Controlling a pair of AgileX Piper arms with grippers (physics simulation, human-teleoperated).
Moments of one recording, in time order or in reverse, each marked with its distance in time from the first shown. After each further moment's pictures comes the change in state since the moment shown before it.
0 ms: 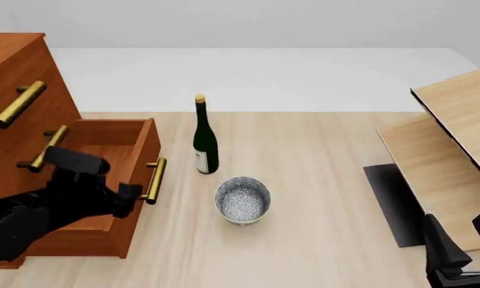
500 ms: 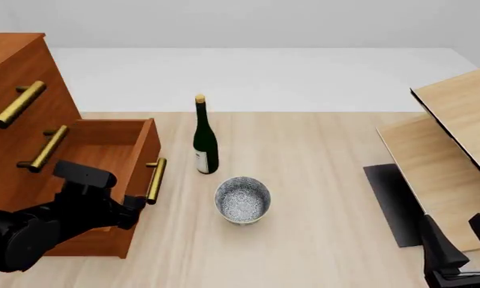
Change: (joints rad) left arm -0.004 0.073 0.072 -0.114 -0.007; right arm 0.015 0.009 0.001 0.001 -0.001
